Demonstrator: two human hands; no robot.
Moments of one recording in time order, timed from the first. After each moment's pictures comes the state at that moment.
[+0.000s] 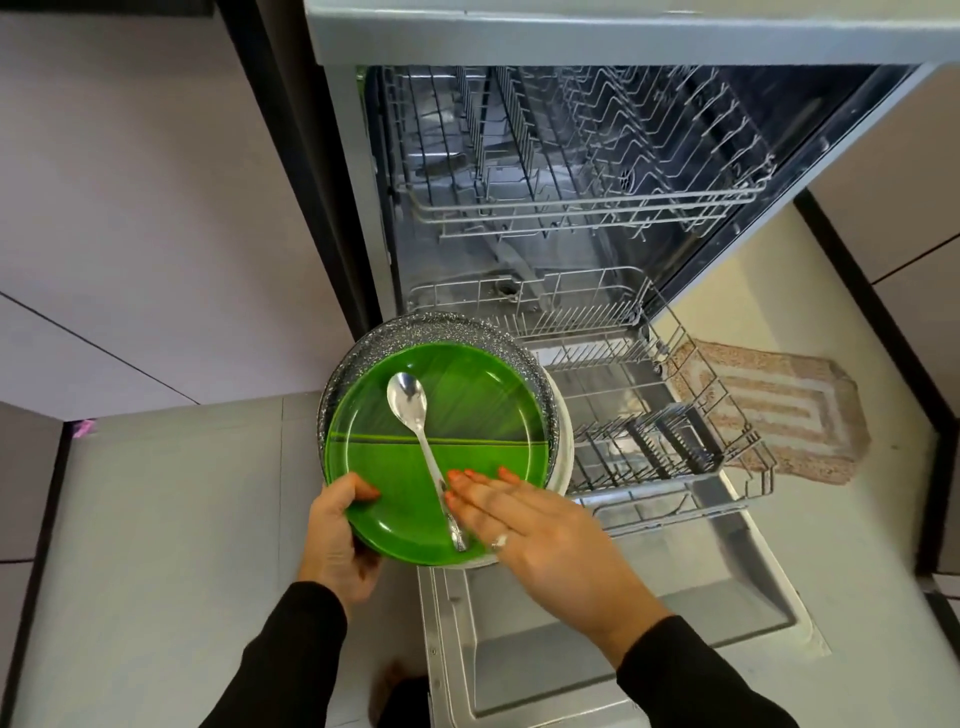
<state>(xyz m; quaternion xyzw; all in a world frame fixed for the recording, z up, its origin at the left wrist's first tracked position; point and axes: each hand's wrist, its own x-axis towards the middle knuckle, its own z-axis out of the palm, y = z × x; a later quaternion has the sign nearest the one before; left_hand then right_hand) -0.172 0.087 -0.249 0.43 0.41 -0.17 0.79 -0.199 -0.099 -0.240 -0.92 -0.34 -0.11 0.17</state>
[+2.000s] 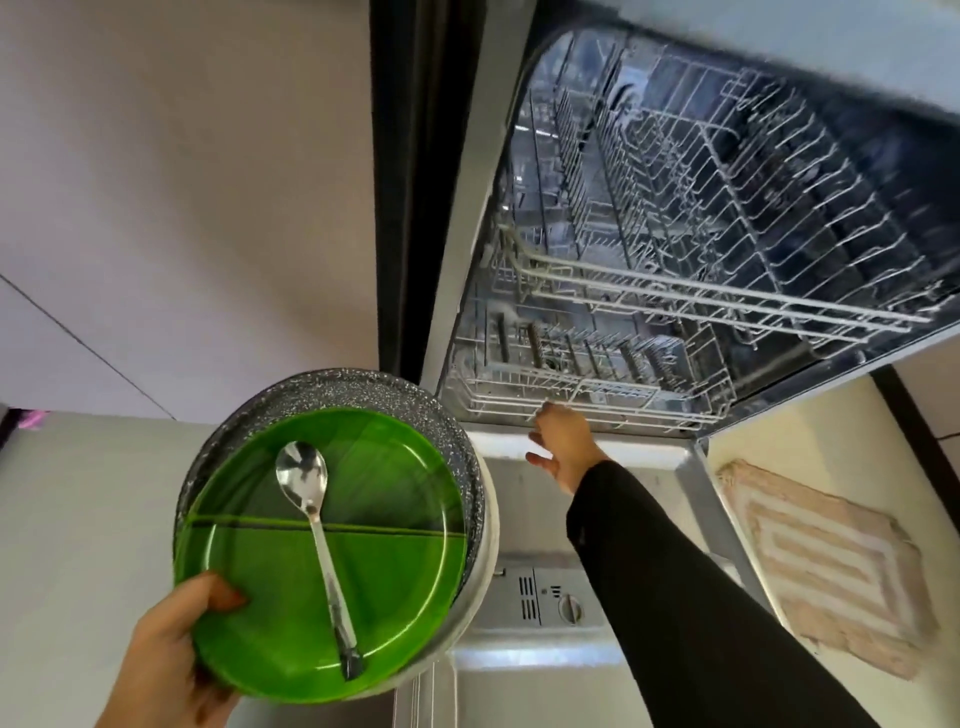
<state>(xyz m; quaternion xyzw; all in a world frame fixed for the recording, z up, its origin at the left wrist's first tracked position) -0.140 0.184 -0.329 0.34 0.42 -0.07 0.84 0.052 -0.080 -0.392 -0.69 0.35 0.20 0.60</state>
